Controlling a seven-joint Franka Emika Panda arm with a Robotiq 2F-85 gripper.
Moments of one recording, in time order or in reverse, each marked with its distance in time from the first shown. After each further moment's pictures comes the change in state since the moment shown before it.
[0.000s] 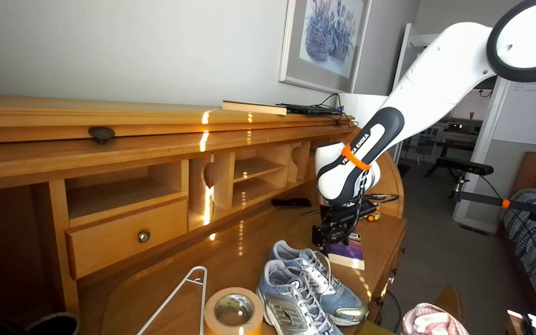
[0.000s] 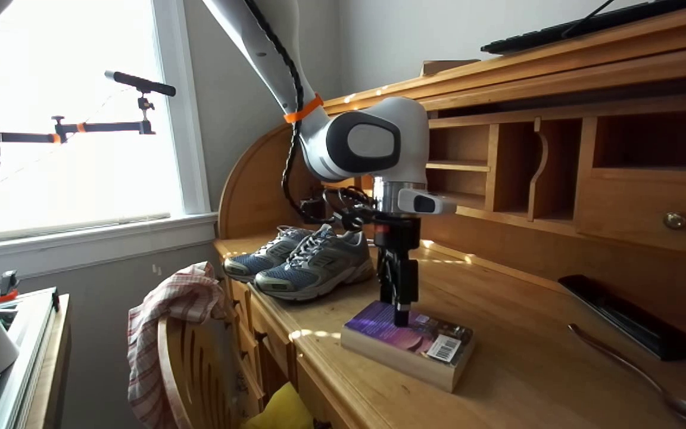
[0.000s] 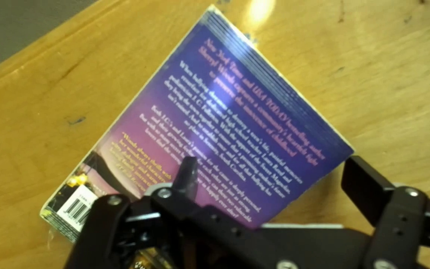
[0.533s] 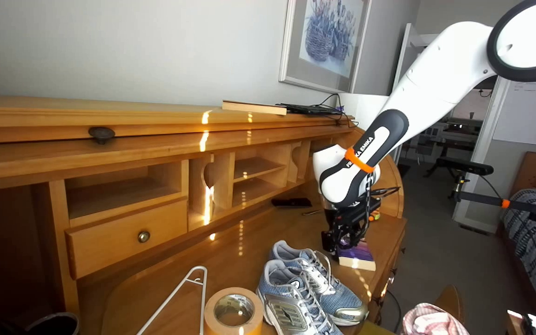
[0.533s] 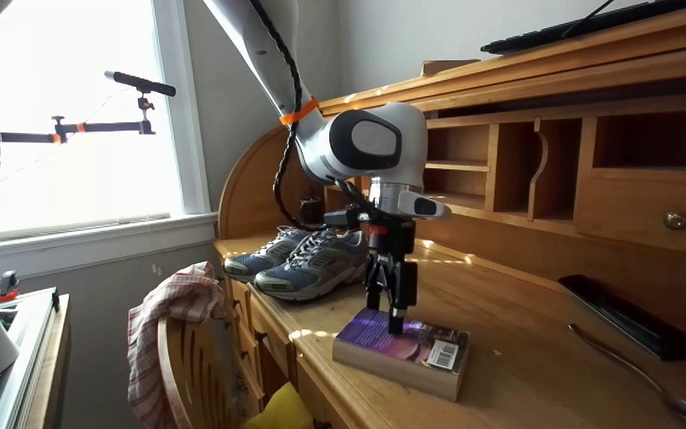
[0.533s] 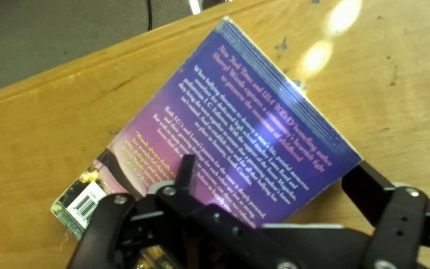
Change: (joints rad) arm 0.000 -0.002 -0.004 0.000 -0.113 -0.100 -0.074
